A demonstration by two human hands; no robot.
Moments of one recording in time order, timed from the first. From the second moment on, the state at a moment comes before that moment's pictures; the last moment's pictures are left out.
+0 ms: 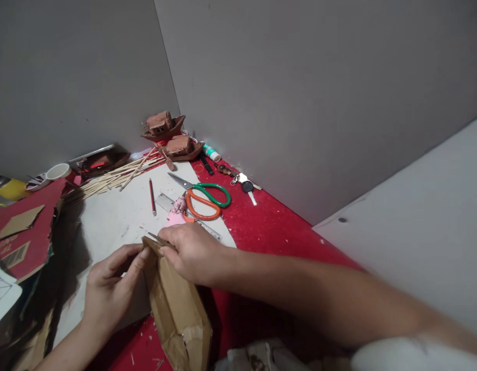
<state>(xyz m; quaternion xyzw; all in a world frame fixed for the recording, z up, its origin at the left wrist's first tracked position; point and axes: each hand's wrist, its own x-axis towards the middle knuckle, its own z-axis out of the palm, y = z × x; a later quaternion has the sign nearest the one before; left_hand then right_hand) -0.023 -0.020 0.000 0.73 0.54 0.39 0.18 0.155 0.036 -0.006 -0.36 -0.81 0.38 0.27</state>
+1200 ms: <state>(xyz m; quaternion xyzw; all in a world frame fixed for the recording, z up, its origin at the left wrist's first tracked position) -0.031 -0.012 -0.004 0.74 0.51 0.38 0.21 0.158 0.037 0.006 -0.38 -0.86 0.32 0.14</state>
